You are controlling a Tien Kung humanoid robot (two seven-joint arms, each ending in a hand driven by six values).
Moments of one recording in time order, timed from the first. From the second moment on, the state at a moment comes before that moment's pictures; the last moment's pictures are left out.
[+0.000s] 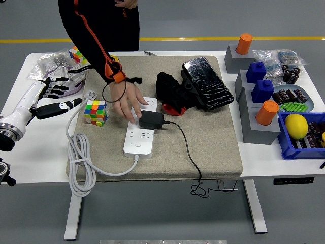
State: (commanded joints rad) left arm -0.10 0.35 -1.43 -1.55 1.65 -0.01 0.17; right arm 0.09 -0.23 1.33 0.21 -1.00 0.10 -0.21
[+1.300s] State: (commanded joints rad) left arm -0.71 0.32 -0.60 -1.21 1.63 0.03 0.13; right arm 0.10 -0.23 1.27 0.21 -0.96 0.09 -0.21
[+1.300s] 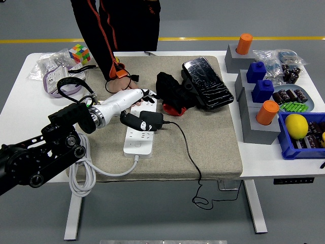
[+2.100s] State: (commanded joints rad) left arm -0.78 0.26 -0.48 -1.01 1.50 0.03 0.13; right arm 0.10 -0.24 1.22 0.20 -0.94 0.09 -0.21
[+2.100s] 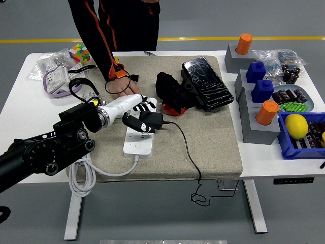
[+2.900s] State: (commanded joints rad) left arm -0.78 0.24 -0.47 -0.99 1.50 0.09 0.06; right arm 0.09 -0.24 1.24 0.20 -0.95 0.09 -0.21
